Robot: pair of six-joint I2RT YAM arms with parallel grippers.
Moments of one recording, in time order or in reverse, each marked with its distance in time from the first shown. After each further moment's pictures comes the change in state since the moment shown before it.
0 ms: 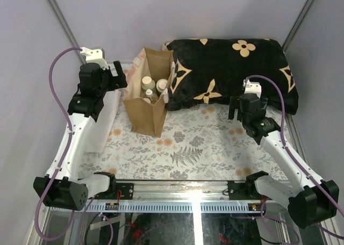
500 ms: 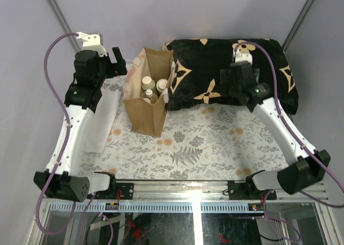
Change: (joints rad) left arm 0.001 0.112 0.183 -0.006 0.037 0.026; right arm 0.065 0.397 0.674 -0.282 -0.001 -0.006
